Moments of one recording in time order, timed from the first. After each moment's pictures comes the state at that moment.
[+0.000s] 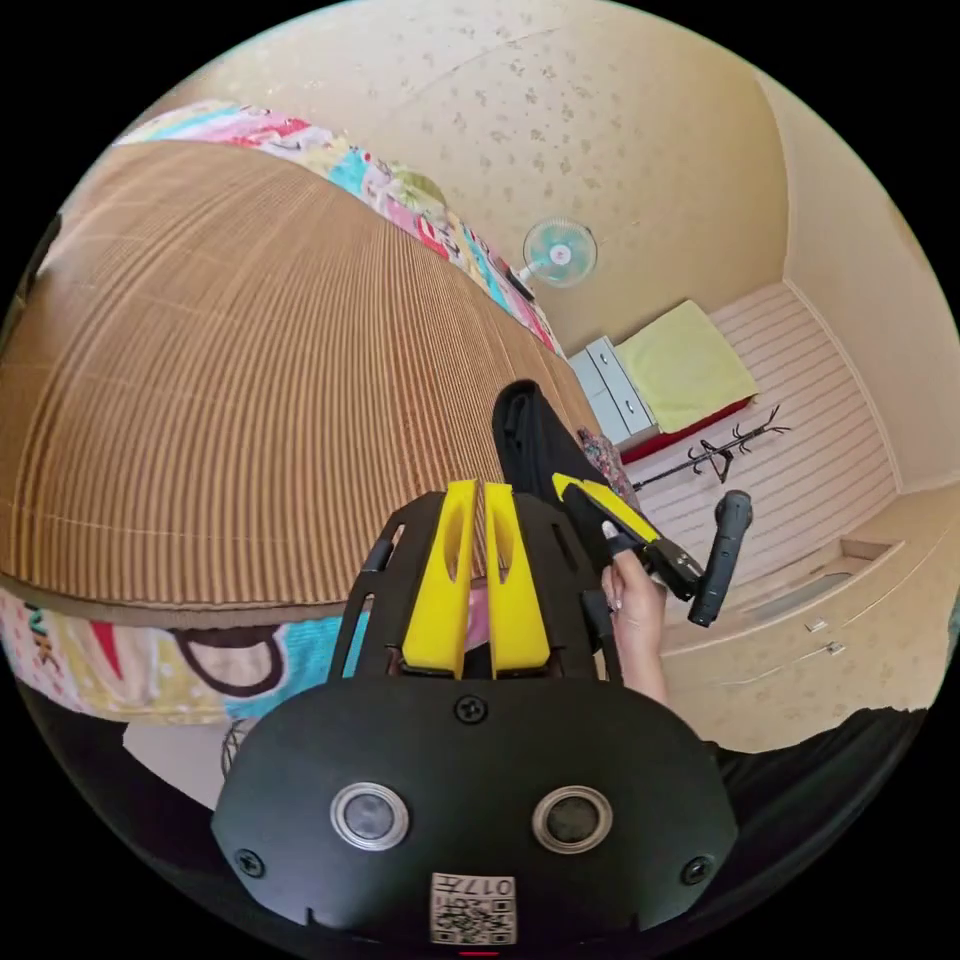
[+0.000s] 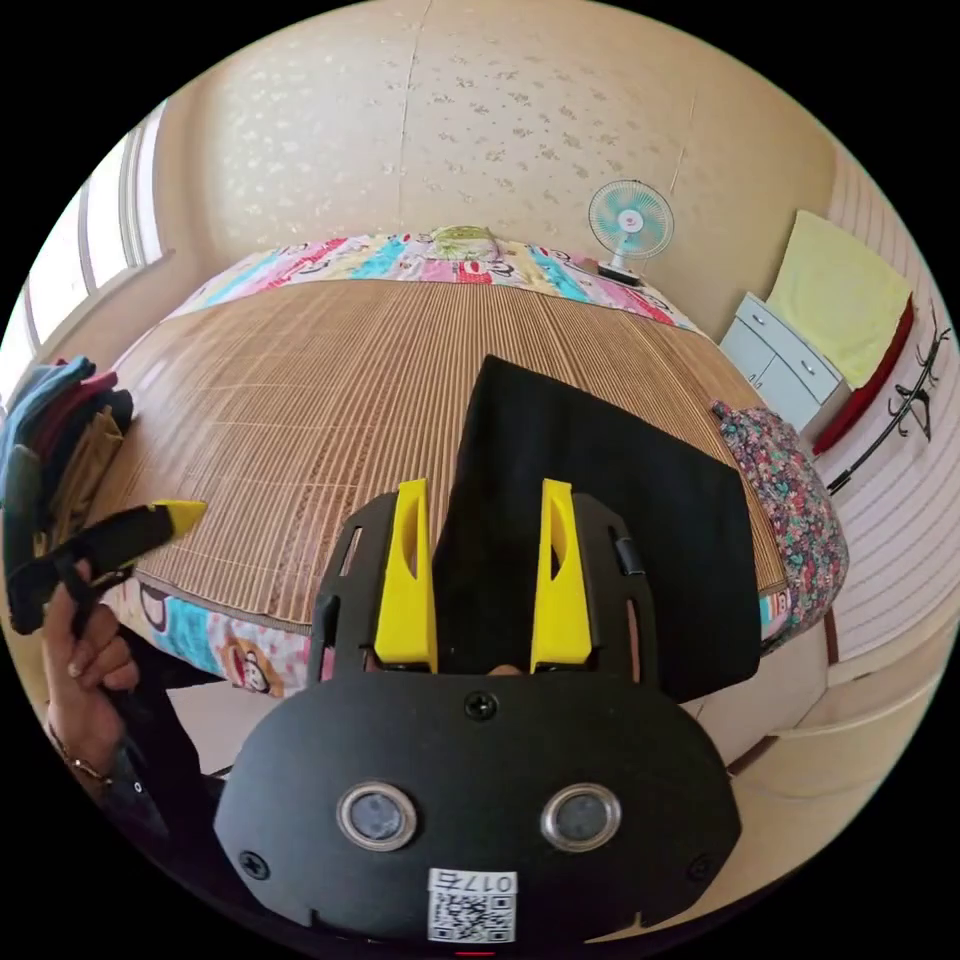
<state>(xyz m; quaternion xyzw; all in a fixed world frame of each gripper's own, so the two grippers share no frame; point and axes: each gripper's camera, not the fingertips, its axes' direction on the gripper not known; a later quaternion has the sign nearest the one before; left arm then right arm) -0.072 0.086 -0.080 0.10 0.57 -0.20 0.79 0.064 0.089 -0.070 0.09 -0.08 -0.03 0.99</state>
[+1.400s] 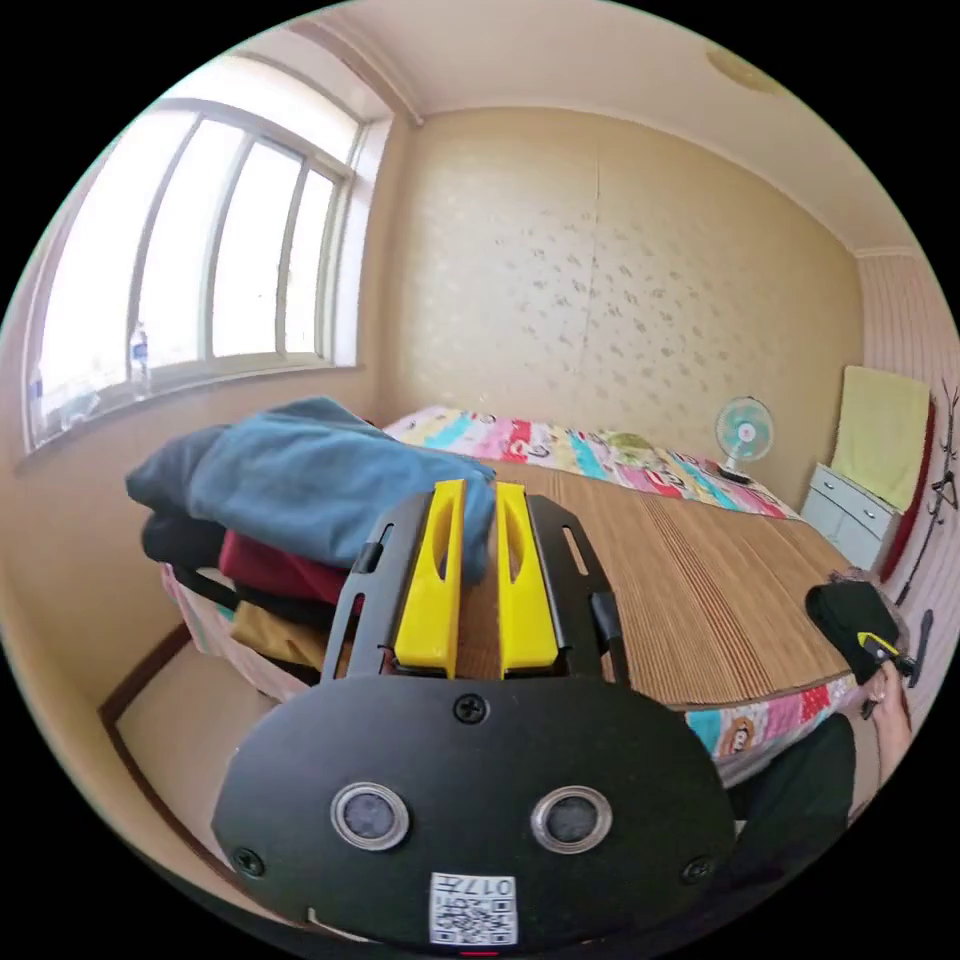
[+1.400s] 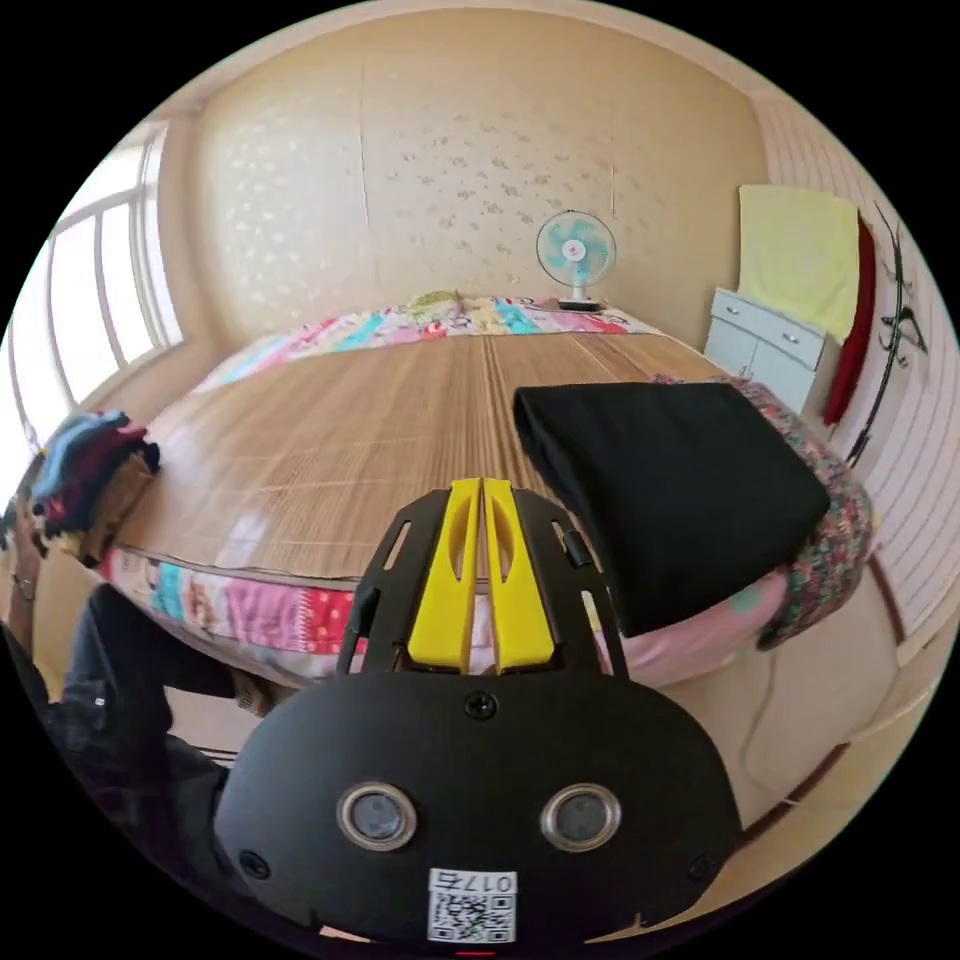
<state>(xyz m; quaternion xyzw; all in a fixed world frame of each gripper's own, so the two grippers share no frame) -0.299 0.303 -0.228 0.31 0.06 -0.32 0.89 0.341 0.247 -0.077 0.23 -0.30 0.07 0.92</state>
